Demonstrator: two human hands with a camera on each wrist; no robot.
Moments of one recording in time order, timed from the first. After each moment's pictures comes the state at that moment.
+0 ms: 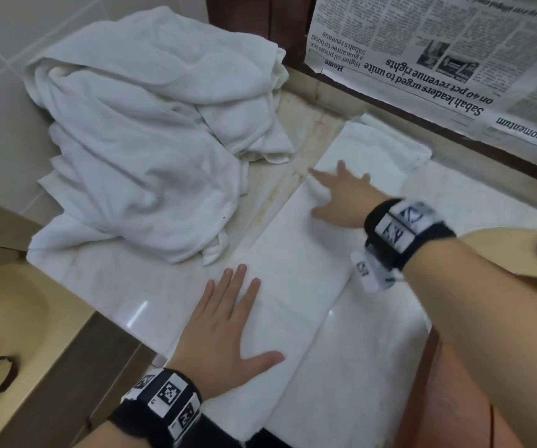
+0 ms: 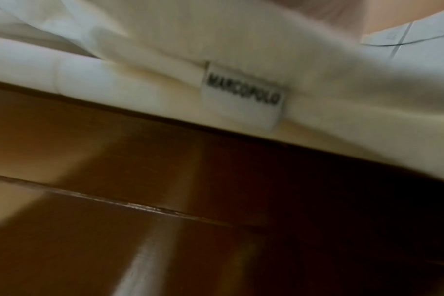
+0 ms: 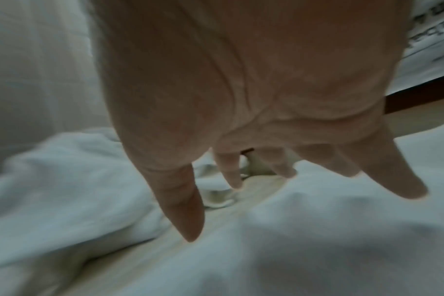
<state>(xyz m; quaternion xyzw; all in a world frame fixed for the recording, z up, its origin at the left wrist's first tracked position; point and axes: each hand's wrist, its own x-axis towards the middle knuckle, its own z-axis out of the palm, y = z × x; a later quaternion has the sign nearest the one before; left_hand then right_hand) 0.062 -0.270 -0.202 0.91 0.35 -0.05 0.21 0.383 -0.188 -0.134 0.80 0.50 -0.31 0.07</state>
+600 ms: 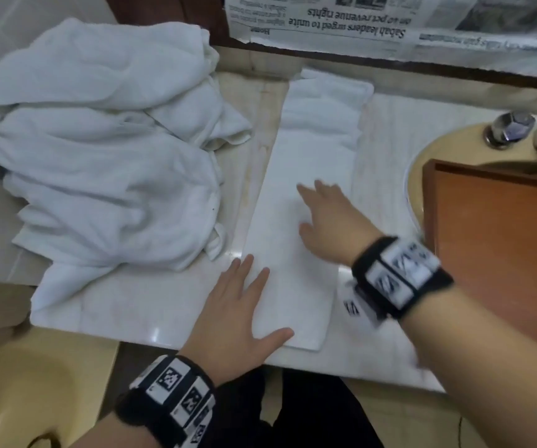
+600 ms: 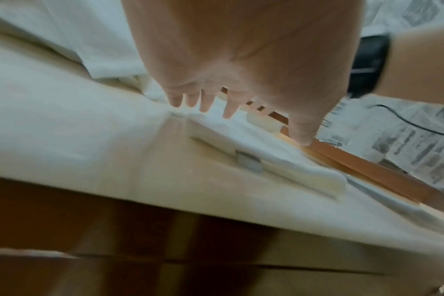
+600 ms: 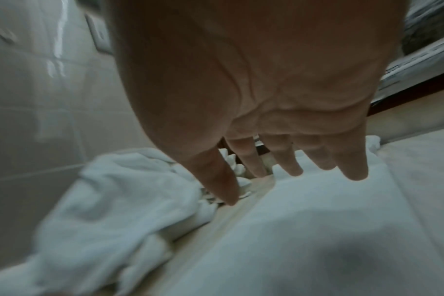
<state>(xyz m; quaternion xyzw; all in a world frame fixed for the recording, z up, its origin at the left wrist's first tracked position) 0.024 -0.233 -0.184 0.93 0.21 -0.05 0.29 0.272 -0.284 -0.118 0.85 0.41 -0.32 -0.06</state>
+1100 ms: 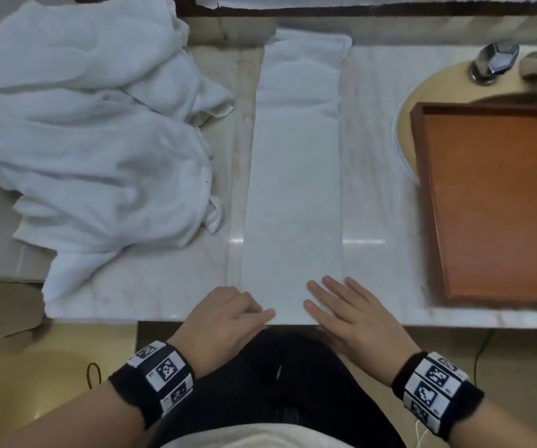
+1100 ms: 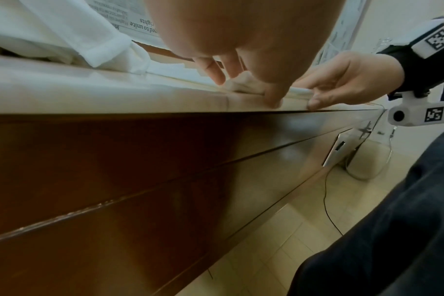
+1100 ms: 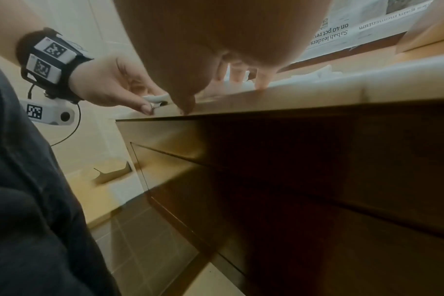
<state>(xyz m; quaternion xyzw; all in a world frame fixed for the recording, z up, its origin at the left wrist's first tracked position) -0.037 -0.215 -0.215 0.97 -0.08 0.09 0.22 0.131 -0.474 -0.209 0.77 0.61 -0.12 -0.13</state>
